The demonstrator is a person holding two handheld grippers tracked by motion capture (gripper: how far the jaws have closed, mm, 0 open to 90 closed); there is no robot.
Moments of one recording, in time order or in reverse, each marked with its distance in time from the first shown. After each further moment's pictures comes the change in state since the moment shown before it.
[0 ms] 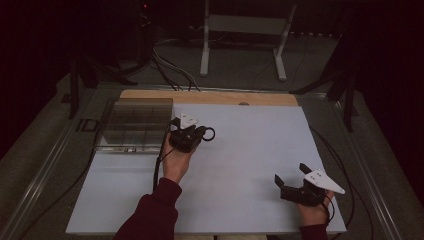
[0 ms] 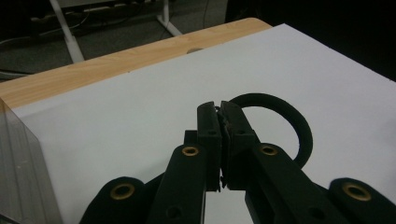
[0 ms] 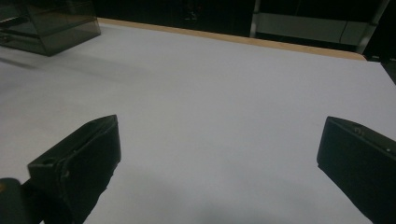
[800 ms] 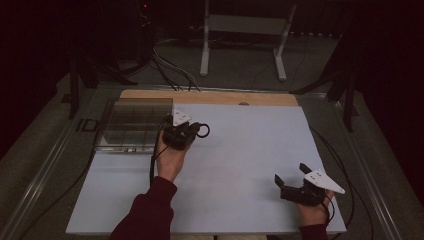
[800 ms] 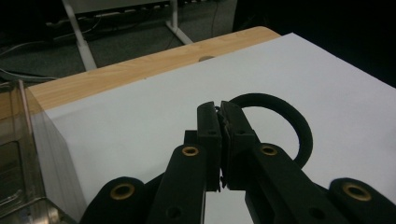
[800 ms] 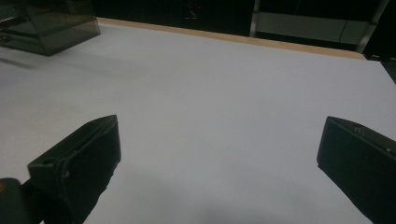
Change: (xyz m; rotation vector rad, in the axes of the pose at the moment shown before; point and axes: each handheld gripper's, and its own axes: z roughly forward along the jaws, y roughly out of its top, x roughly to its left) left arm 0.011 0.006 -0.016 -0.016 0.032 -0.005; right arm 0.000 0.000 0.000 0.002 -0.001 0.003
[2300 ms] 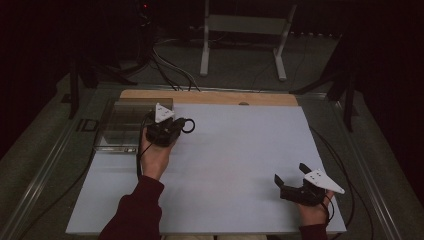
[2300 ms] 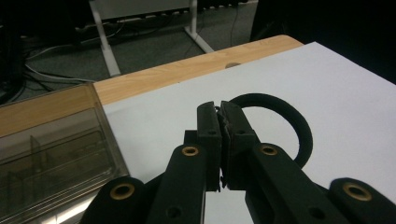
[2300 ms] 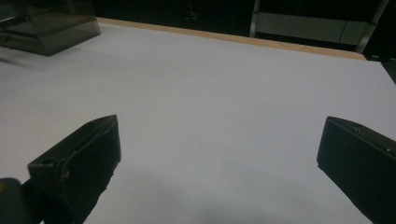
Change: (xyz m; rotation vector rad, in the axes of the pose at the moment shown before) left arm 0.029 0.003 -0.031 -0.022 0.066 -0.017; right arm 0.000 0.000 0.001 -0.001 -0.001 -0.001
